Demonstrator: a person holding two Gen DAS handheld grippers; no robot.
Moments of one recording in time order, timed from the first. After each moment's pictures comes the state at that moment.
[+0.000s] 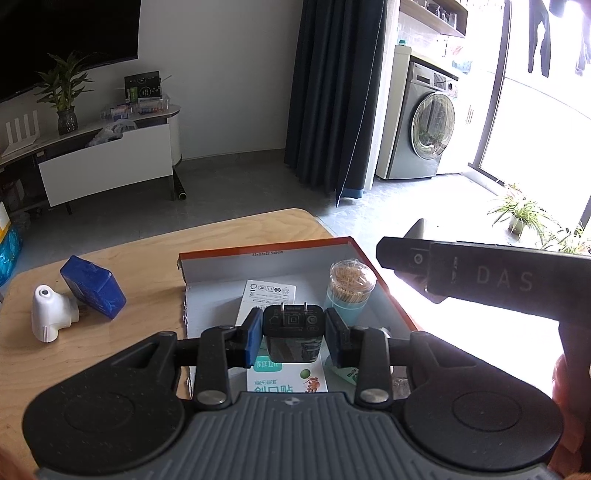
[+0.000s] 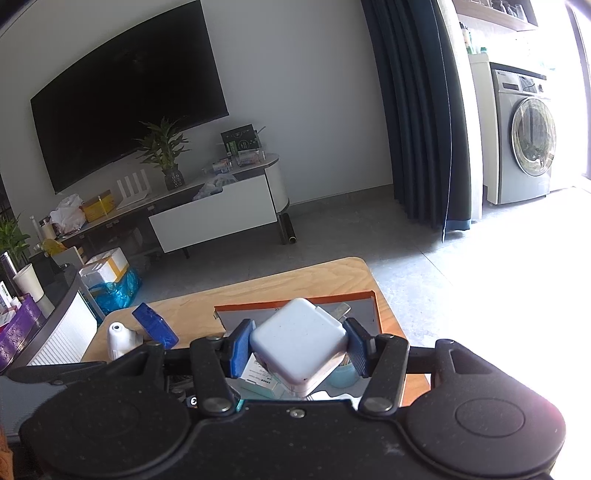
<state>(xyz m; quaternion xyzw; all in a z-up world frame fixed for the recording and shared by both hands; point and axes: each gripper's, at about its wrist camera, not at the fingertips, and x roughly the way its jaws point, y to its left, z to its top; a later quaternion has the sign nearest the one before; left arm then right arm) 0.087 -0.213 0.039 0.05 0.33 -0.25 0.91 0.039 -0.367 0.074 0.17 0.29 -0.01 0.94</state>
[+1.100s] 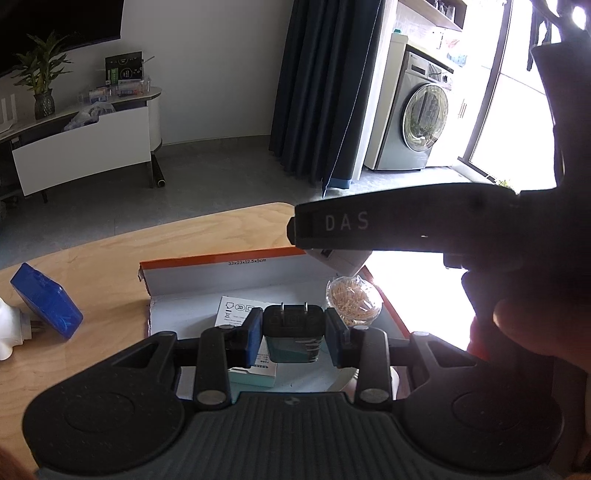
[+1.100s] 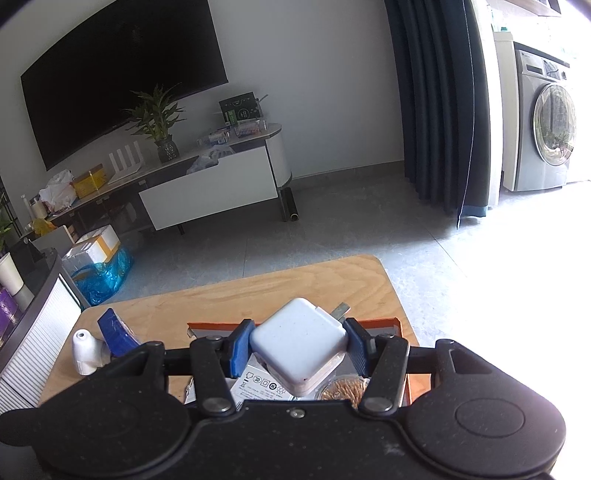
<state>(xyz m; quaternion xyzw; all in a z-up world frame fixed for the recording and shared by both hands) 0.134 -0.239 0.022 0.03 0.35 -0.27 0.89 0.148 -0.376 0.046 0.16 0.34 0.00 0.93</state>
